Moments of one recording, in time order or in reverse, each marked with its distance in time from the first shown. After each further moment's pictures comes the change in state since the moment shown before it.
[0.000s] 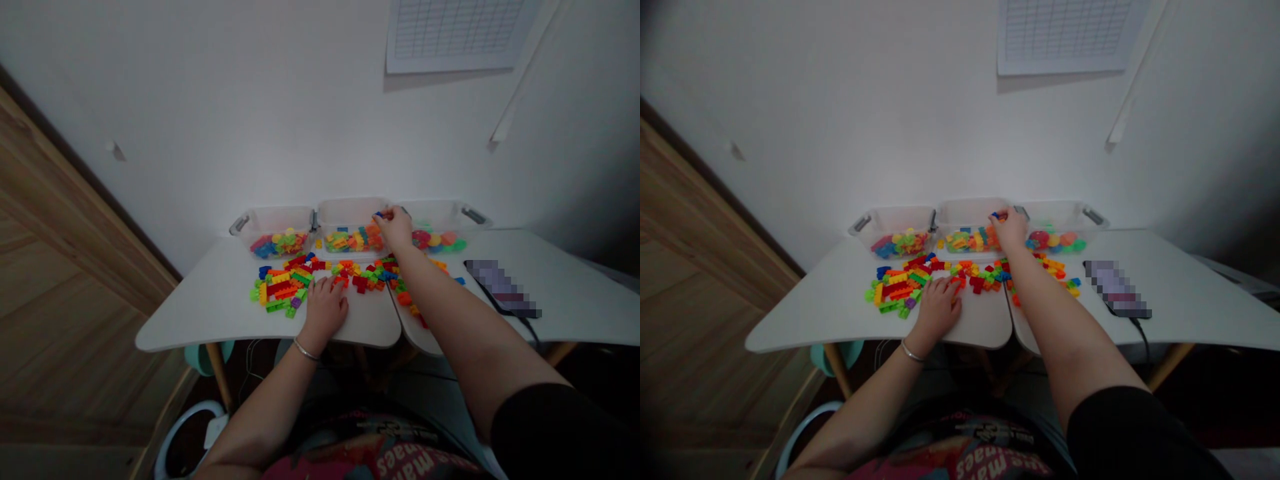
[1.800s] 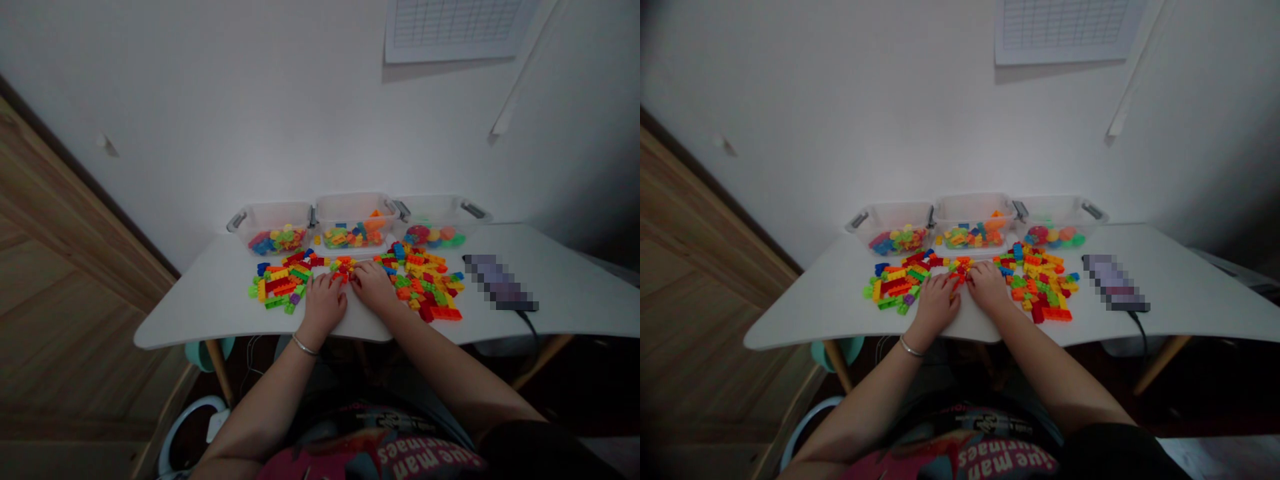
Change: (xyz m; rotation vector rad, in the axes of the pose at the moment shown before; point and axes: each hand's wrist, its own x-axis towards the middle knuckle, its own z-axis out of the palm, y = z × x) left_hand 0.001 -0.001 0.002 -0.003 0.003 0.004; right_hand -0.153 0.004 -0.011 -0.289 -0.433 -0.554
